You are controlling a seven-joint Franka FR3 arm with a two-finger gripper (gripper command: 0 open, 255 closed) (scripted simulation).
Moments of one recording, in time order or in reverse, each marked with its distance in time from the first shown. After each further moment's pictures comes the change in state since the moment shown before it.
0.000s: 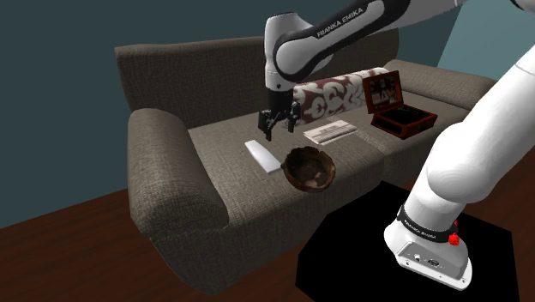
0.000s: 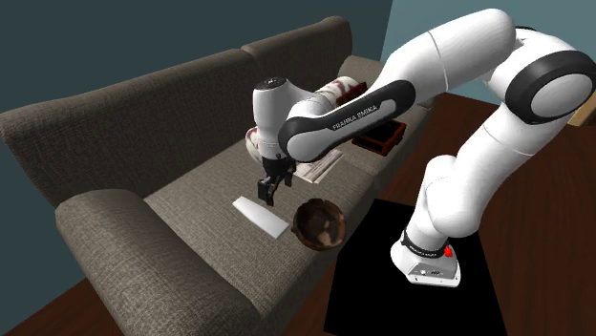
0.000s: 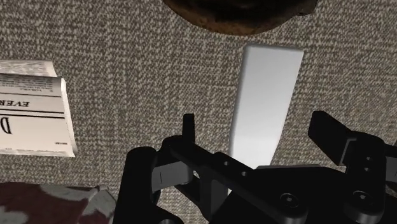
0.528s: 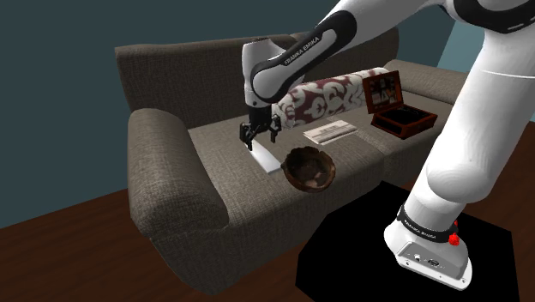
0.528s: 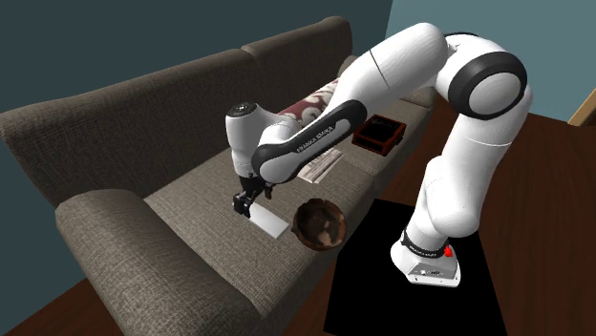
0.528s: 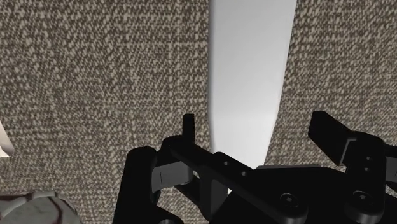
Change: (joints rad) arm -0.004 0.269 0.038 0.140 -0.084 0.134 0.182
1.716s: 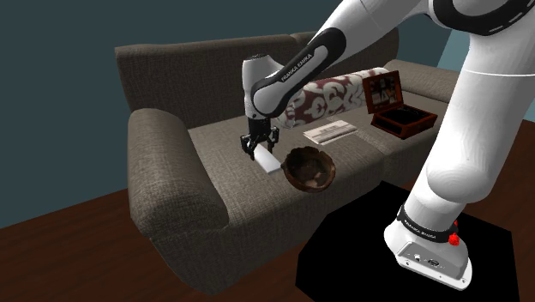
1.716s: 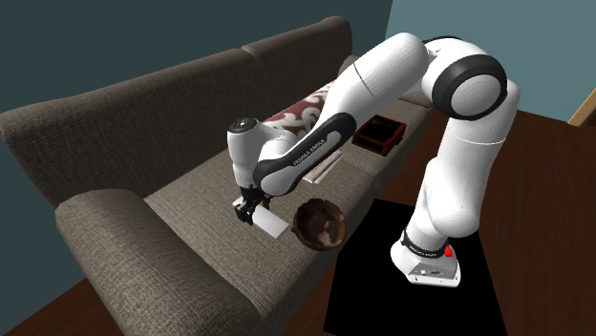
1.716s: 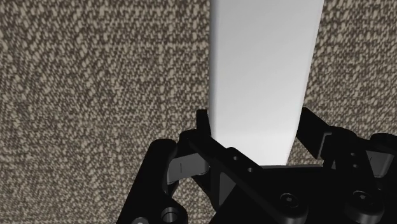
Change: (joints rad) arm 0.002 0.075 -0.002 -0.024 -0.023 0.099 0.021
